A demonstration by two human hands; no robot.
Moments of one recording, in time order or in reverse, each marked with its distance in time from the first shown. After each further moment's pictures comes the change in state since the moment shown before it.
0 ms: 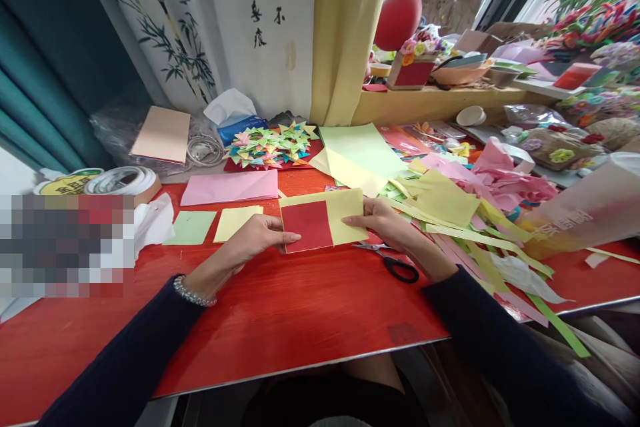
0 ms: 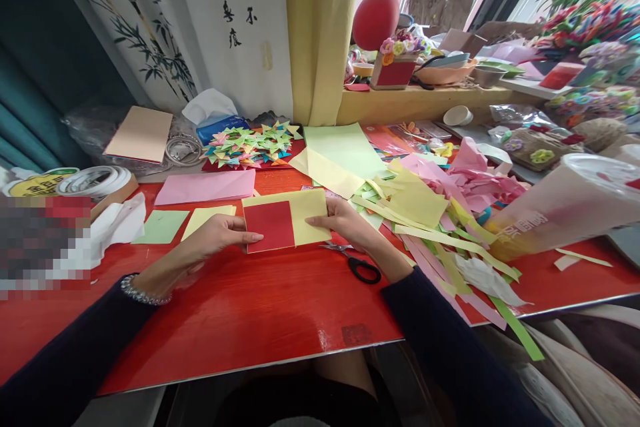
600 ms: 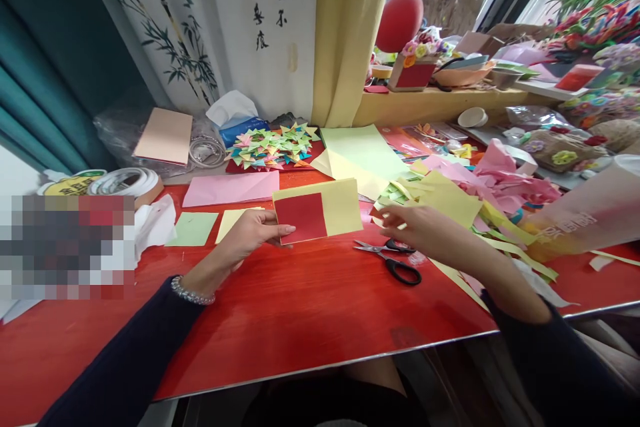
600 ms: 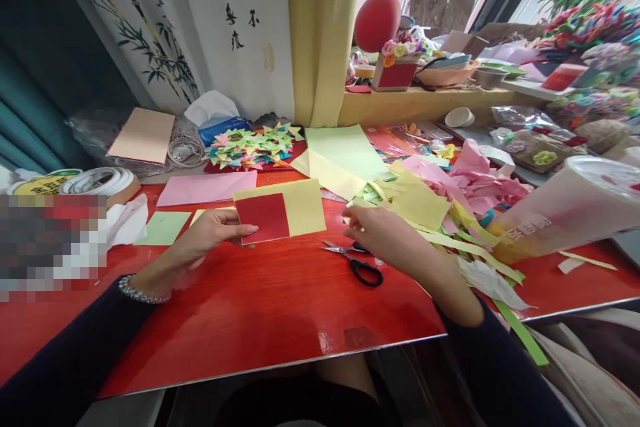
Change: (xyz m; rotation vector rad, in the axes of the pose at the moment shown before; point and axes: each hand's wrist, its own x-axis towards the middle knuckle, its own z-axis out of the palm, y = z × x) left_hand -0.001 0.002 -0.005 -0.249 0.051 0.054; right_hand -0.045 -0.033 -0.017 -1.053 0.216 0.084
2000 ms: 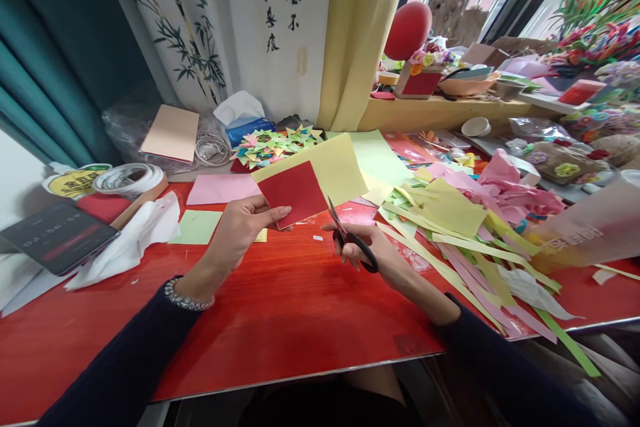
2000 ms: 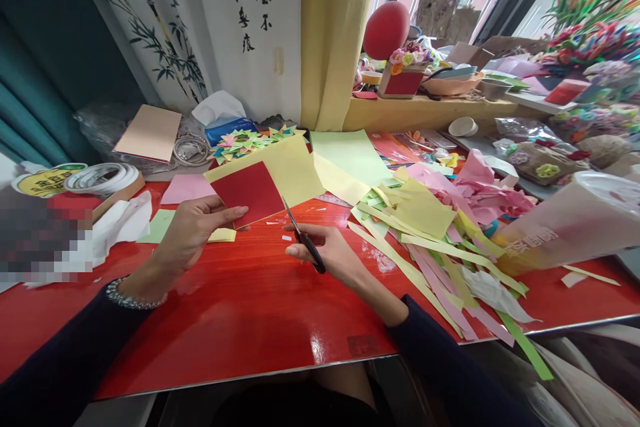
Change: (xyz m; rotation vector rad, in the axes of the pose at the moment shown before) left_hand -0.012 0.019 0.000 -0.061 0.305 0.214; right_hand 0.010 -0.052 0.057 1.033 -0.149 -0.067
